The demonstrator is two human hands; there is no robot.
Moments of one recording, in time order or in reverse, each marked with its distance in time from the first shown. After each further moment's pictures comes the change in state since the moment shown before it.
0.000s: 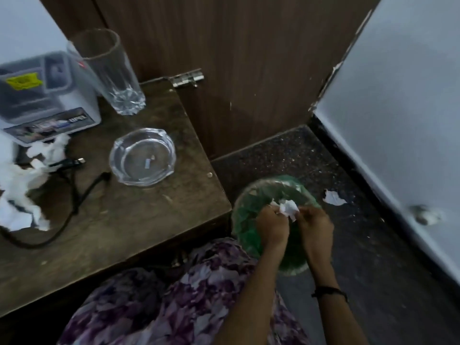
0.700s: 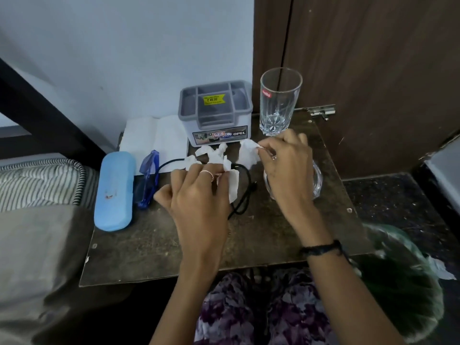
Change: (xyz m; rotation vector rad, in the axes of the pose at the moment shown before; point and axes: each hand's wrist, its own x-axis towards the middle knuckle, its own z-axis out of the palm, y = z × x) left_hand -0.075 -0.002 -0.330 0.444 1.094 0.586; right_hand -0.050 -0.331 0.084 0.054 -0.029 -0.814
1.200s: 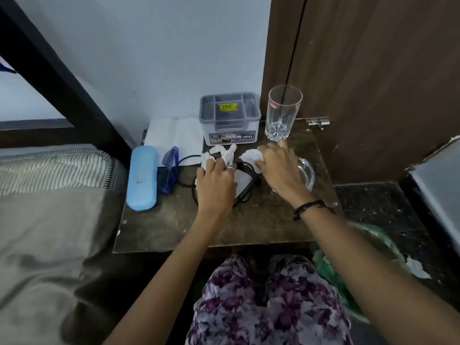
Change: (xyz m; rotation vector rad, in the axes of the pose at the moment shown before) left_hand 0.014 -0.018 0.008 0.396 -0.500 0.193; right_hand 0.007 -0.010 0.003 -0.338 -0.437 -0.122
